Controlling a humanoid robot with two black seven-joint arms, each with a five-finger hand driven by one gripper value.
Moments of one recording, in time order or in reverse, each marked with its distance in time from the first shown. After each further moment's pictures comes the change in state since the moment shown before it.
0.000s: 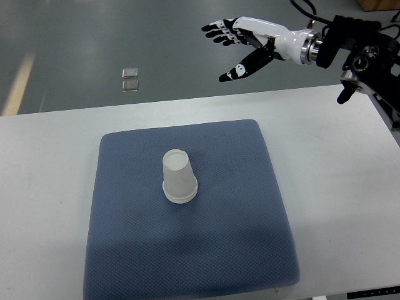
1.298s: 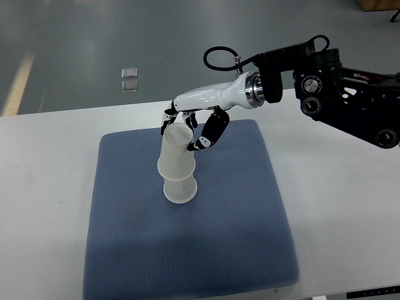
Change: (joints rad) left arm 0.000 0.000 0.000 0.000 0.000 0.000 0.000; right arm 0.227 0.007 -0.434 0.281 -0.282 0.200 0.026
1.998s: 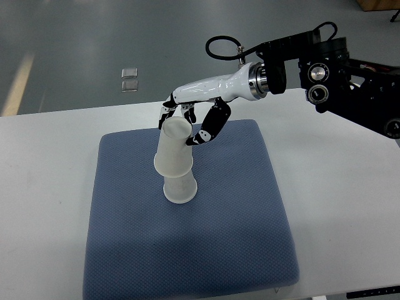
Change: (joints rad) left arm 0.000 0.000 0.000 0.000 0.000 0.000 0.000; right arm 0.037 -0.022 0.000 0.002 0.066 0.018 0.013
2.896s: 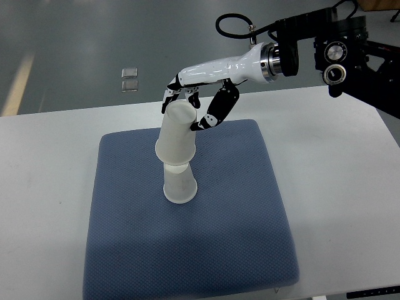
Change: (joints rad) left arm 0.000 0.000 0.000 0.000 0.000 0.000 0.000; right arm 0.049 -0.055 0.005 0.000 0.043 0.017 0.031
